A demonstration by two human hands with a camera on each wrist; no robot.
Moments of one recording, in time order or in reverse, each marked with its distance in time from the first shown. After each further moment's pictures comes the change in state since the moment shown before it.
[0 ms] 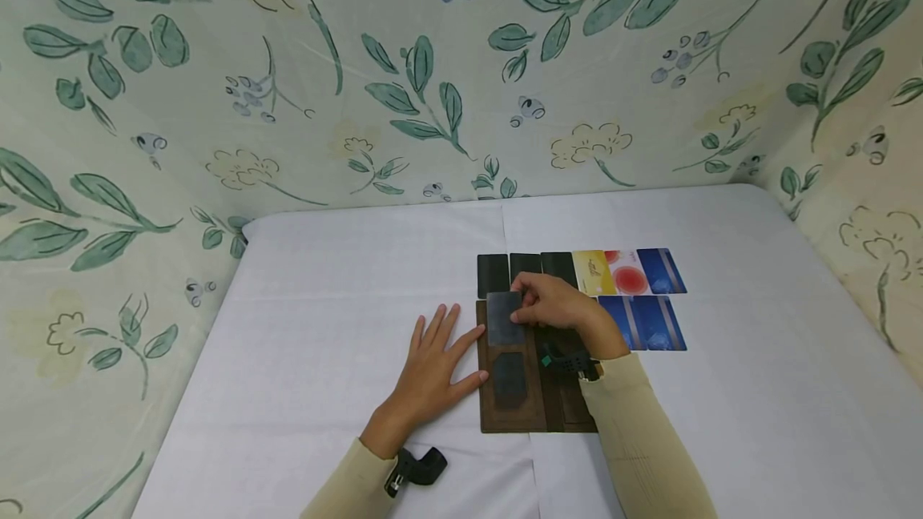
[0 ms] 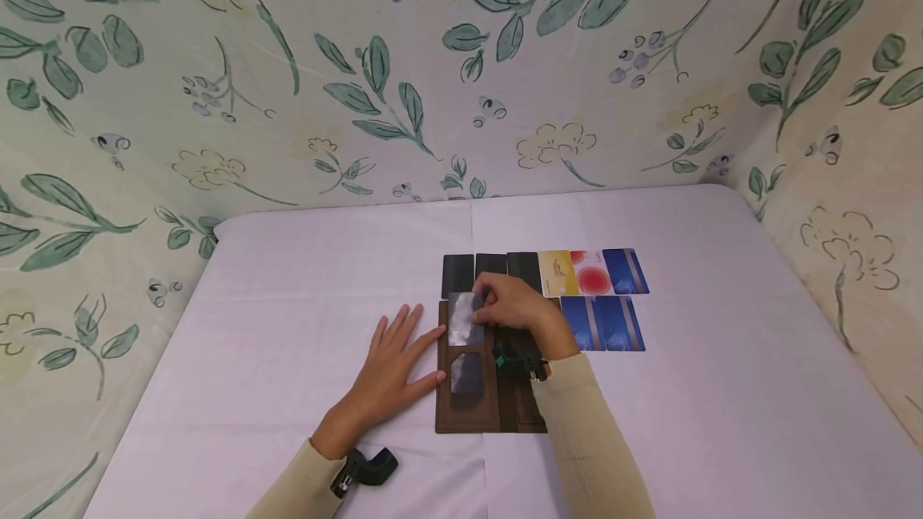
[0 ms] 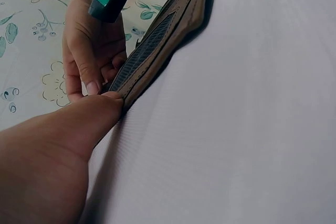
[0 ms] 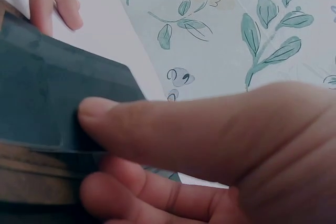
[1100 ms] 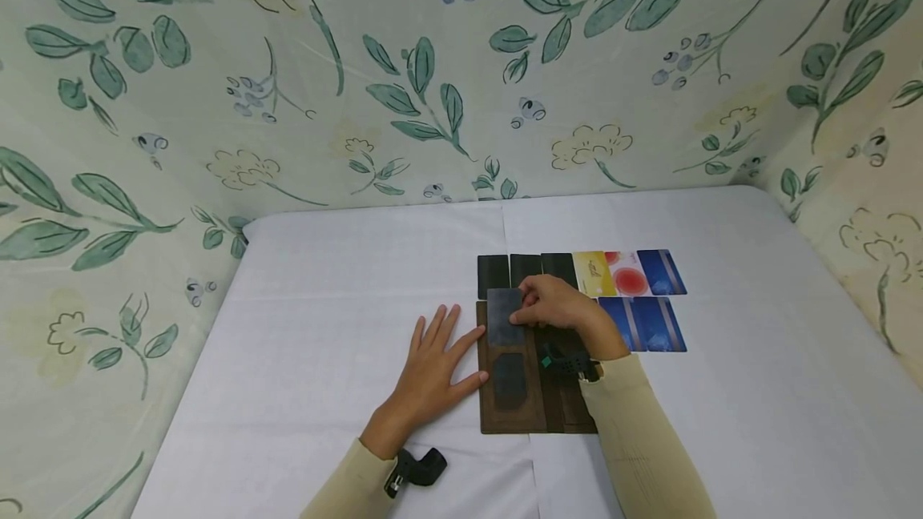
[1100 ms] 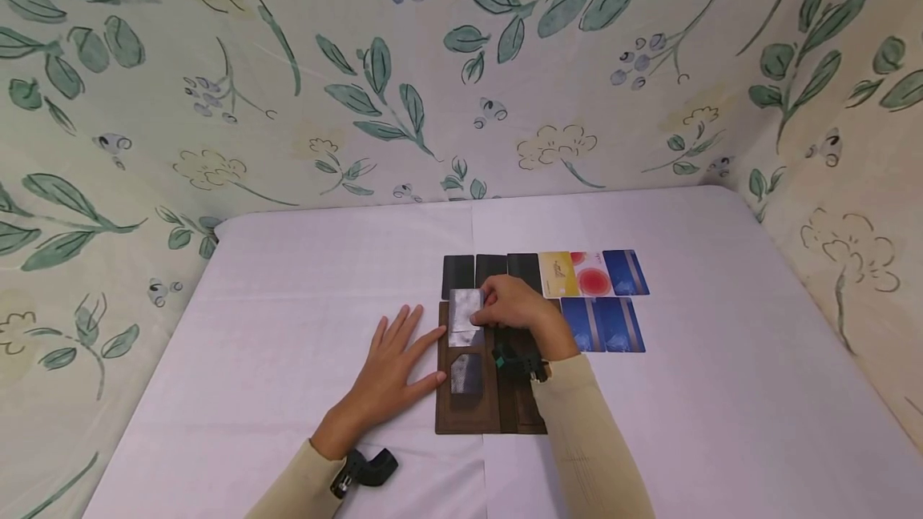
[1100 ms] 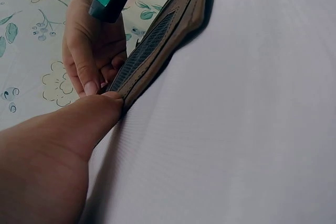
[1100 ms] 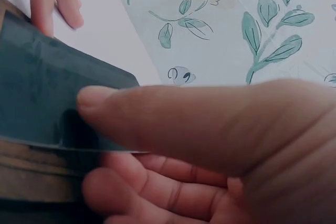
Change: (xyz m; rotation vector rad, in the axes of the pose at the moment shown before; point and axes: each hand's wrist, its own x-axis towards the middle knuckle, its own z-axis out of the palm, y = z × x) left_hand 0.001 -0.001 0.001 0.022 -0.018 -0.010; right_hand 0.001 -0.002 -0.001 0.026 0.003 0.086
